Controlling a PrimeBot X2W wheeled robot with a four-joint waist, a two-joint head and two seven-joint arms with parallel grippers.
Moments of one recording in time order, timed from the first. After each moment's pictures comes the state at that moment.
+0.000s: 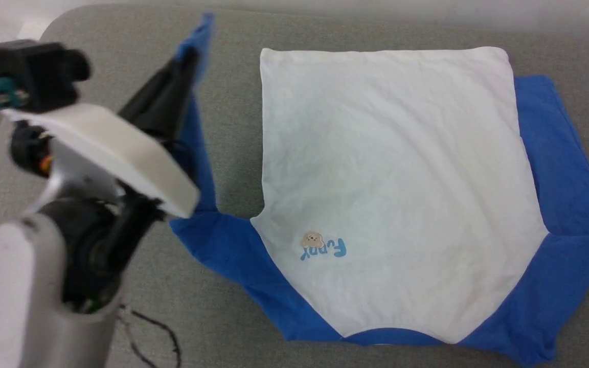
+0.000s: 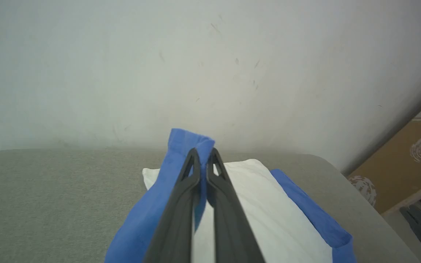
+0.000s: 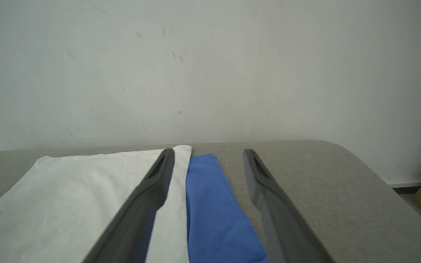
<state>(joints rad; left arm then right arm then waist) -0.49 0.39 -0.17 -0.44 -0.71 0.22 0.59 0.09 -0.06 -0.34 -0.38 0.22 0.13 0.06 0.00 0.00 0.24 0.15</state>
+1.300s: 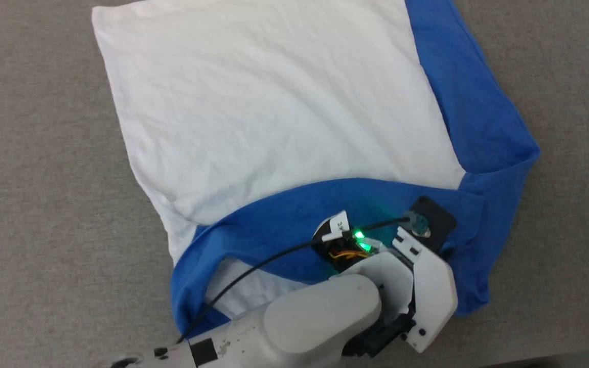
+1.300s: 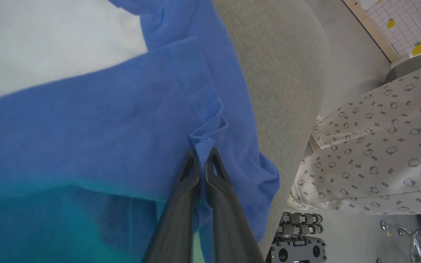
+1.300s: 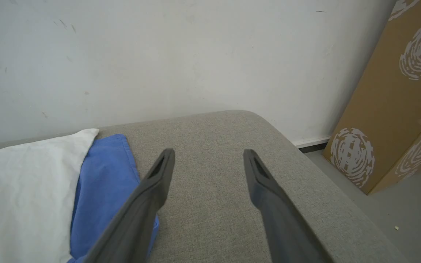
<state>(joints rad) -0.84 0.05 -1.28 0.31 -0.89 0.27 0.29 -0.06 -0.07 -0.39 -0.31 0.27 0.13 0.02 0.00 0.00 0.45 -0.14</state>
